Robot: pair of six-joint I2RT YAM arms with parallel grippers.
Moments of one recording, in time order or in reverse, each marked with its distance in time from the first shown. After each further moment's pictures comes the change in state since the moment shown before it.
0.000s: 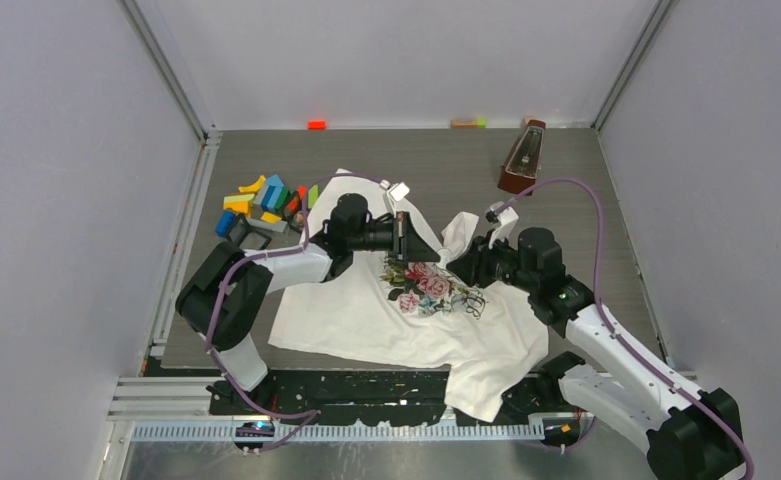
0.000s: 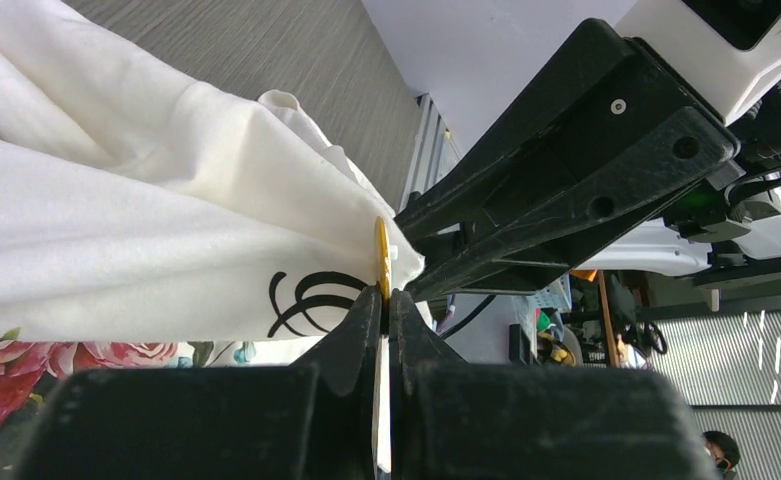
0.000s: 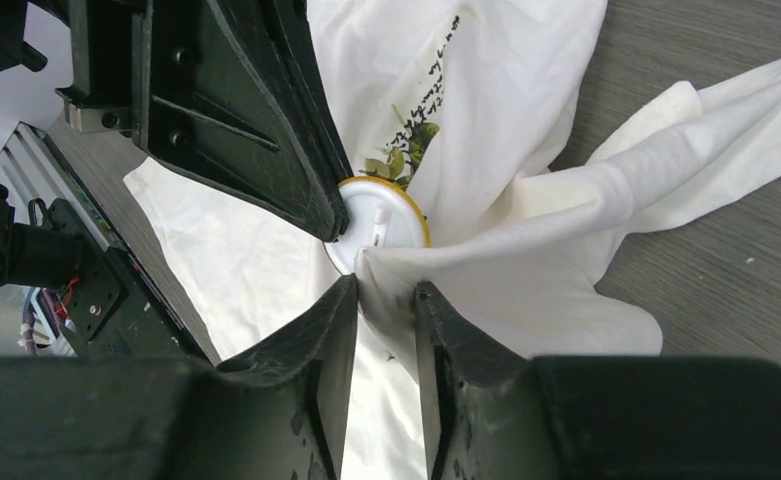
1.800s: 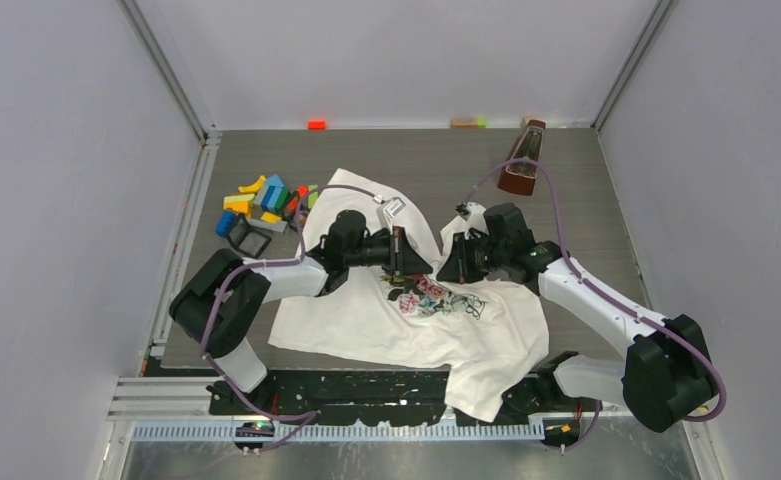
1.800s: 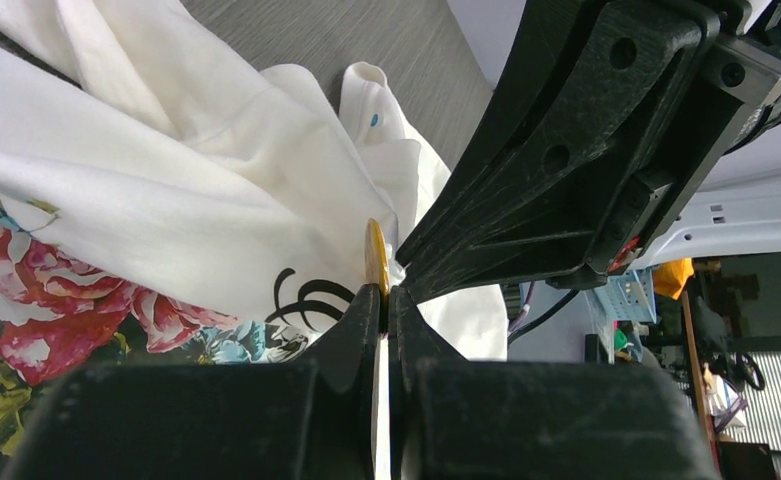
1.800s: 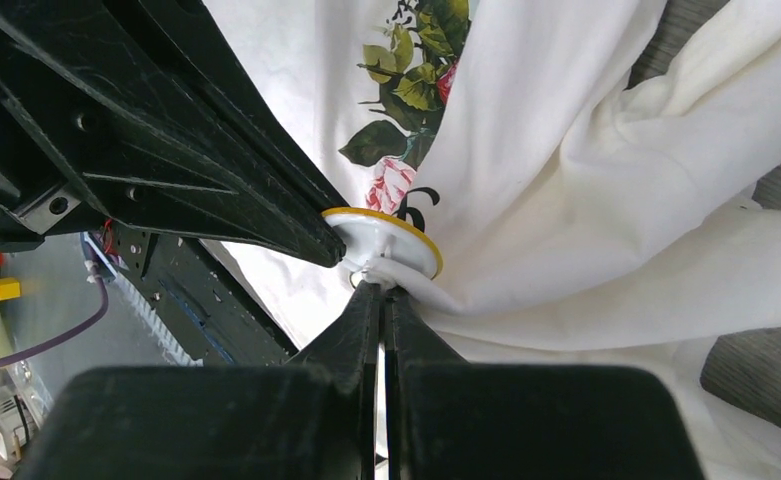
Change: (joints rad) left arm -0.030 -0.034 -0.115 0.000 -0.126 0.134; right arm 0.032 0.356 0.224 -0.270 -0.071 0.050
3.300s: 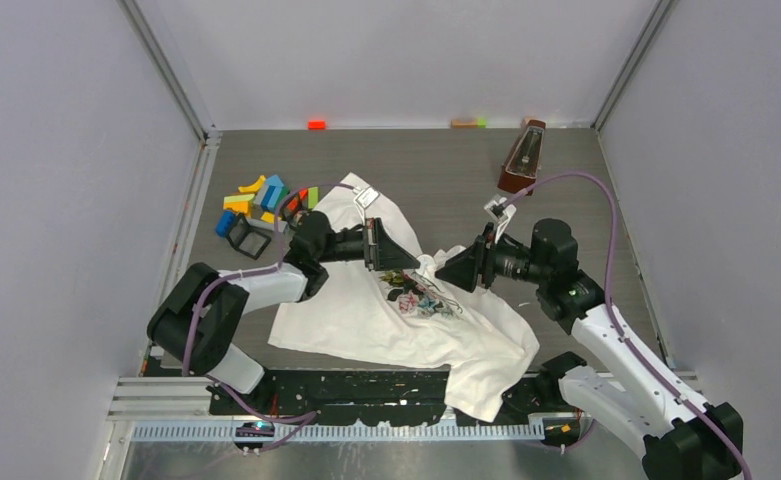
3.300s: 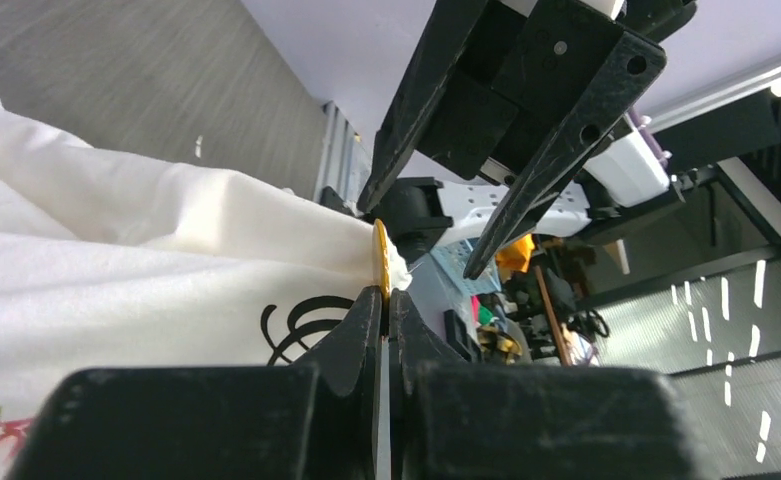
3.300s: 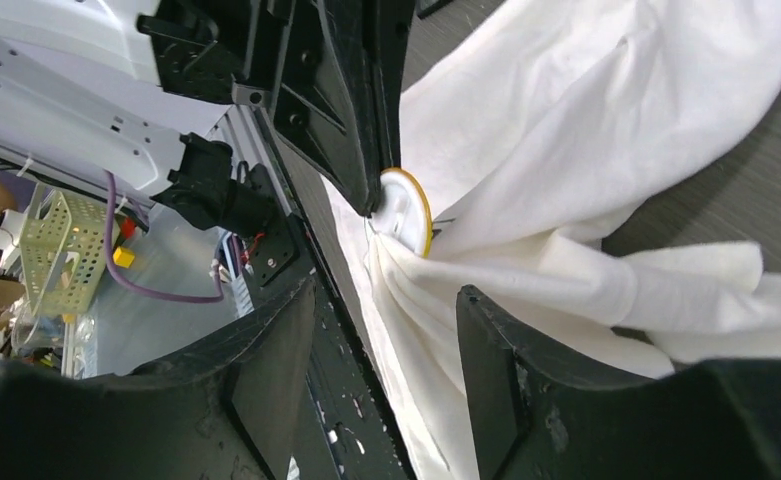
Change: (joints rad) left arm 0.111 -0.126 -0.122 0.355 0.242 -0.342; right arm -0.088 -0.376 -0.155 0.278 -0.286 0.061
